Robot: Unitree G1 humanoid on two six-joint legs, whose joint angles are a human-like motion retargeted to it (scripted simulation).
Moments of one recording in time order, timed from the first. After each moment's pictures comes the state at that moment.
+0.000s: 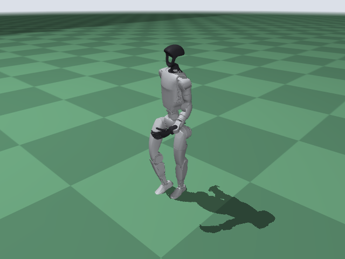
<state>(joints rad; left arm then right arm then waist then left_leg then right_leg) 0.21 0.02 0.25 0.53 -0.25 -0.32 -0.61 0.22 -0.05 -0.39 1.70 -0.76 0.00 0.22 -0.25 0.01 -0.14 -0.07 -0.08 0.14 0.05 -0.20 0.10 -0.42 -0.05 -0.29 0.52 0.06 0.07</state>
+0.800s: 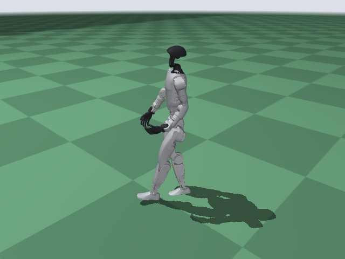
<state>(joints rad) 0.26 -0.09 0.26 0.54 -0.22 -0.30 -0.64 -0.28 -0.16 -0.42 1.34 -0.62 -0.09 0.07 -0.11 -0.06 -0.10 -0.42 -0.16 0.07 0.05 0.01 0.02 0.04 0.13 -0.07 0.04 -0.15 -0.16</state>
